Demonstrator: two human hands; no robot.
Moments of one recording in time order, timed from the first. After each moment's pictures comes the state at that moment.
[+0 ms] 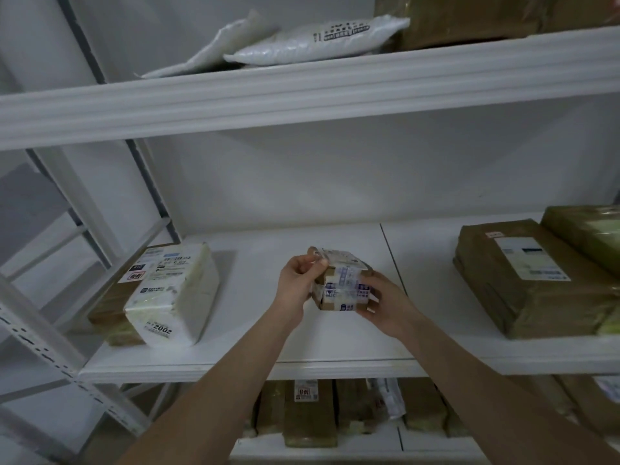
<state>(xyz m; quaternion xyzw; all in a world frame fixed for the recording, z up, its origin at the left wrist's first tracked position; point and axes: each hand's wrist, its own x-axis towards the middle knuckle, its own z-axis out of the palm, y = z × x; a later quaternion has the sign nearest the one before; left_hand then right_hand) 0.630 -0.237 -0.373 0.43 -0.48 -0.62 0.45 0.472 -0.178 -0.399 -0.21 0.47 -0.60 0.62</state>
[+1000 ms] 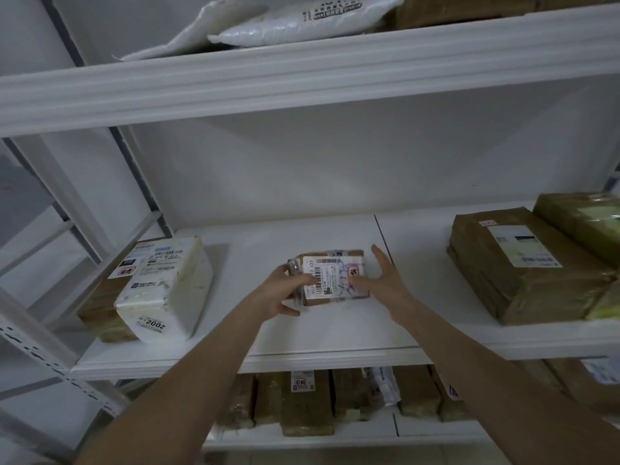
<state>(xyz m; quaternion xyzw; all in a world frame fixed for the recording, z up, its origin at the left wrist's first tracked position) 0.654 -0.256 -0.381 0.54 -0.54 -0.61 0.21 0.461 -0.188 -0.405 -0.38 0.64 -0.52 0.43</state>
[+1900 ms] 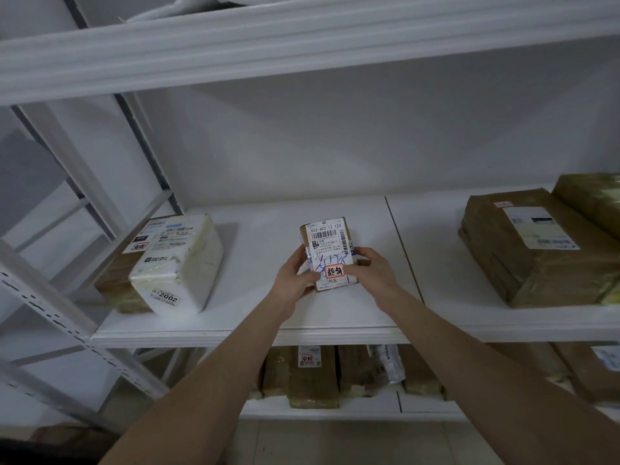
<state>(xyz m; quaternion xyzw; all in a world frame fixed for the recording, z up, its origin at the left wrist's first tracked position) 0.656 -0.227 -0.415 0.45 -0.53 -0.62 0.36 0.495 -0.190 -0.420 -0.38 0.66 -0.50 0.42</state>
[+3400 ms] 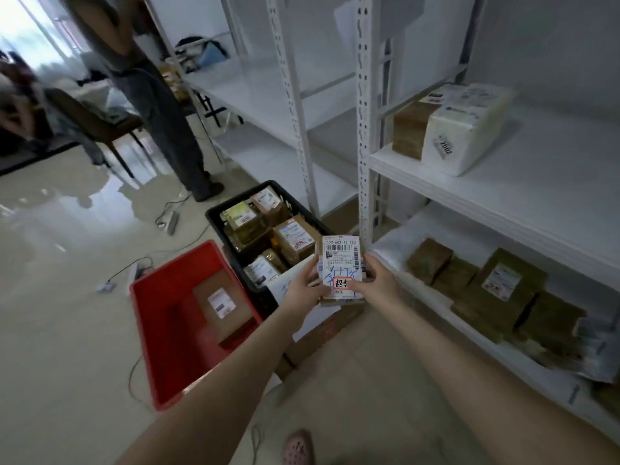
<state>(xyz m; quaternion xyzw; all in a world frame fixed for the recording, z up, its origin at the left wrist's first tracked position) 0.963 0.119 -0.501 0.69 -0.25 -0.48 0.49 0.835 0.027 -0.526 -0.64 0.48 -0.21 0.56</state>
